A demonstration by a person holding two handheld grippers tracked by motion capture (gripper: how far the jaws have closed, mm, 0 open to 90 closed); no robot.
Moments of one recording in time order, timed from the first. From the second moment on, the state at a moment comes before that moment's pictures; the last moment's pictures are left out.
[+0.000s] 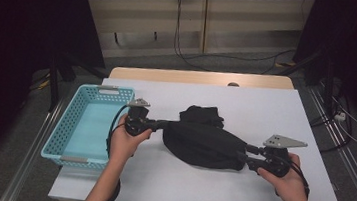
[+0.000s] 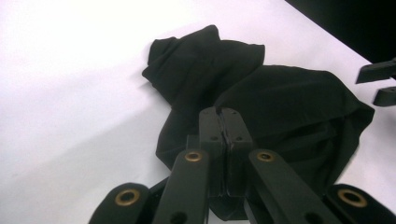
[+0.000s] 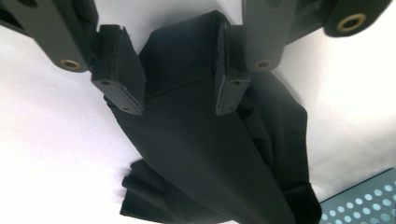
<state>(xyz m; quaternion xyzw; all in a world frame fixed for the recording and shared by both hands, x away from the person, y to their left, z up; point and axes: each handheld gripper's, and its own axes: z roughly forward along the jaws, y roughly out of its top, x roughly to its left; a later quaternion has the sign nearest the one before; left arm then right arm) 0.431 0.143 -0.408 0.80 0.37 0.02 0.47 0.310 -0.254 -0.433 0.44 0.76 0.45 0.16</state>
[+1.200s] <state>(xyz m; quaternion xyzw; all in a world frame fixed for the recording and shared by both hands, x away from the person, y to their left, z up) 0.431 0.150 -0.404 0.79 0.37 0.04 0.48 0.316 -0.209 -0.452 0.39 0.82 0.37 0.19</state>
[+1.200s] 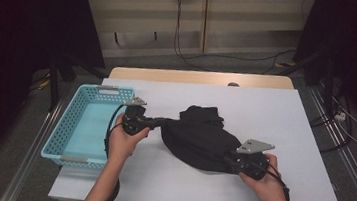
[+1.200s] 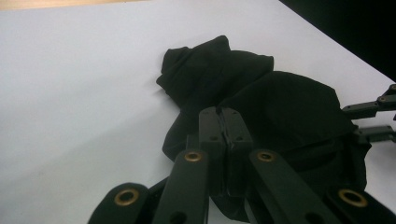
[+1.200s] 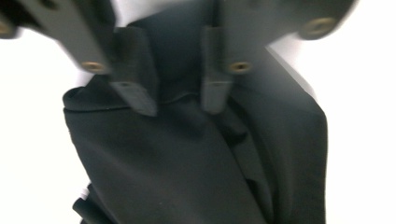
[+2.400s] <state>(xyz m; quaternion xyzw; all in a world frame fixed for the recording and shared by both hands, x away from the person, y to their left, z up) 0.439 0.121 -0.417 0.82 0.35 0.05 0.45 0.353 -0.267 -0.426 0.48 0.76 0.38 0.23</state>
